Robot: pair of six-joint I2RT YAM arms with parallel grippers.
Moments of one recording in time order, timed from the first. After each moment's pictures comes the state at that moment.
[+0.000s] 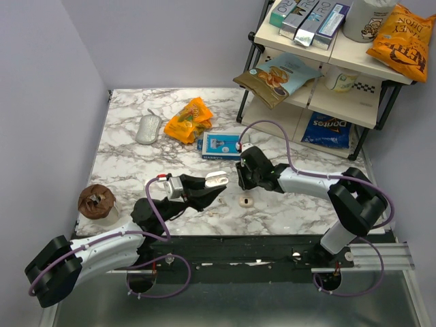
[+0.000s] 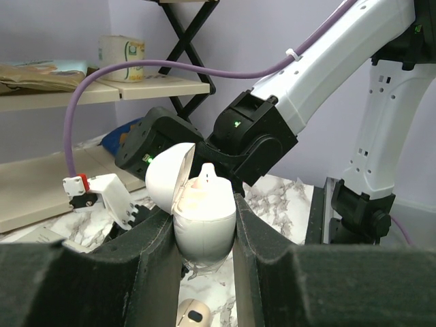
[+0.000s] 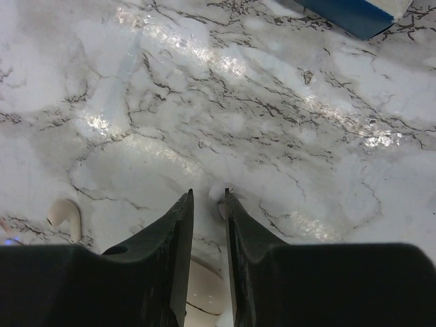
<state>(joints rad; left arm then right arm) -0.87 0.84 0.15 1.16 0.26 -0.24 0.76 1.63 0.86 -0.11 0.09 0.29</state>
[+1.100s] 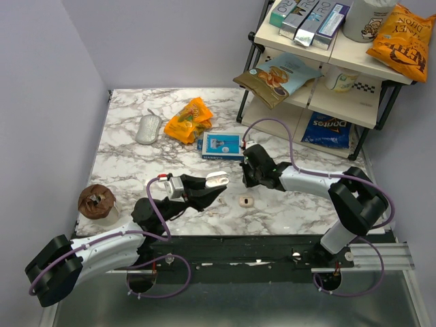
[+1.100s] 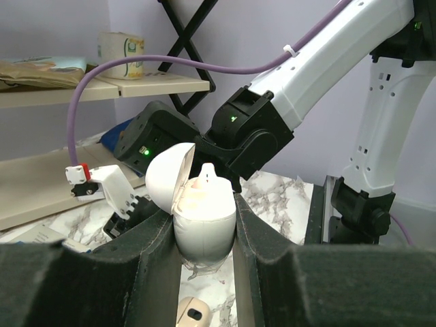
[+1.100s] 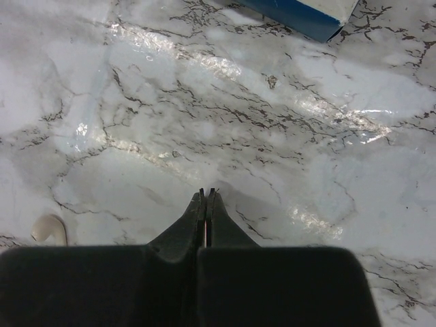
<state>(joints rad) -0.87 0.85 0.15 1.16 0.26 -0.24 0.73 1.63 0.86 -0.11 0.11 0.32</state>
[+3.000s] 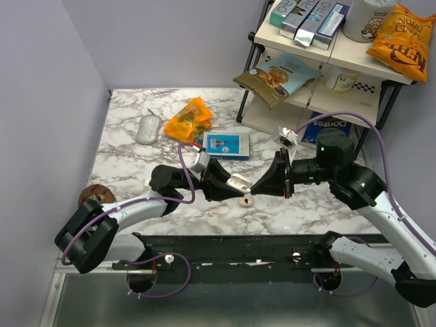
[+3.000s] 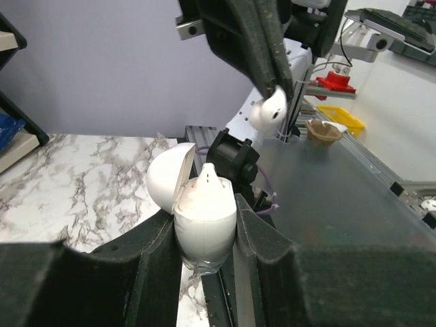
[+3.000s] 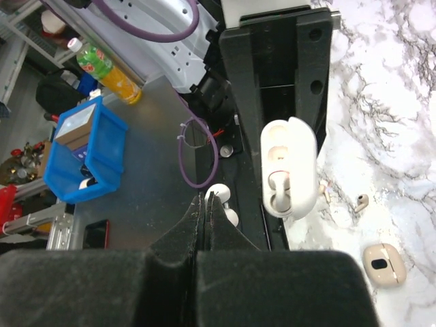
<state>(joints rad) -0.72 1.27 0.50 1.30 0.98 -0.62 0.68 0.91 1.13 -0.53 -0.85 0.20</state>
